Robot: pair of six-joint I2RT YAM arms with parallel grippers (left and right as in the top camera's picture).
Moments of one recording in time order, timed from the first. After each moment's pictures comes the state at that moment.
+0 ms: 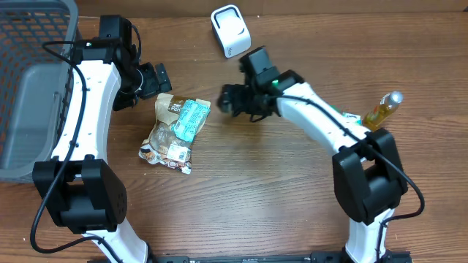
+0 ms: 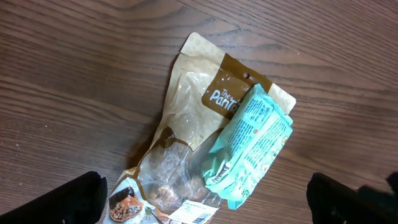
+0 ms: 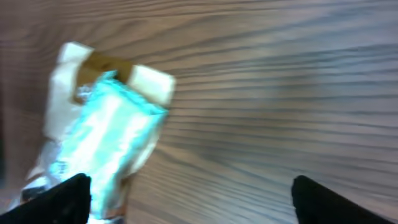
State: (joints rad) left arm 0.01 1.90 1.75 -1.19 0.10 -0.36; right arm 0.54 2.03 1.57 -0.61 -0.22 0.56
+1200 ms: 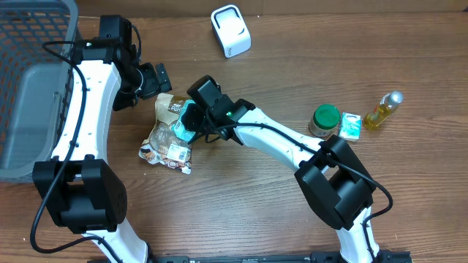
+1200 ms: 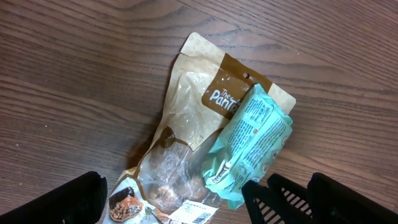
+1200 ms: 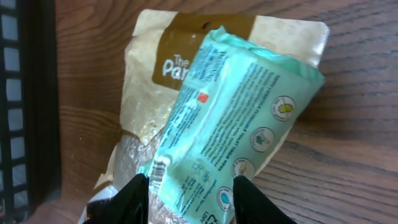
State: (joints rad) left arm 0.01 1.90 1.75 -1.19 0.10 -0.36; right arm 0.77 2.12 1.57 -0.39 -0.14 0.88
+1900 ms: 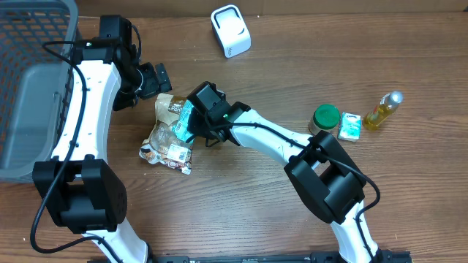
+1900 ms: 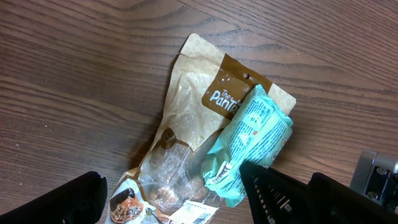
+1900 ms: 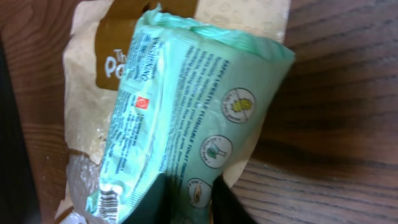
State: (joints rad) left arm 0.01 1.90 1.75 -1.19 0.10 -0.36; right arm 0.77 2.19 1.57 -0.40 -0.13 0.99
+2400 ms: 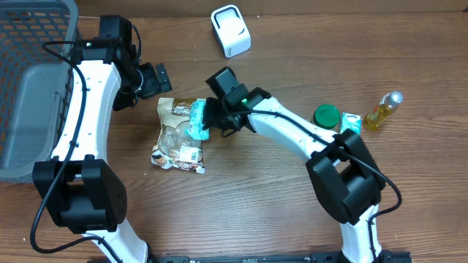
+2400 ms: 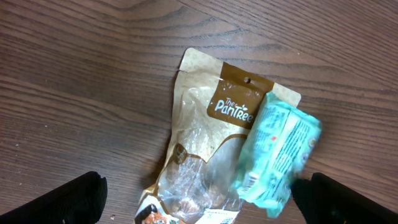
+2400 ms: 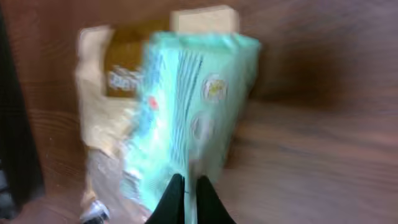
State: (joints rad) left arm 0.01 1.90 1.75 -1.19 0.10 -0.36; right arm 0.67 2.10 1.57 -0.56 -0.23 0.85
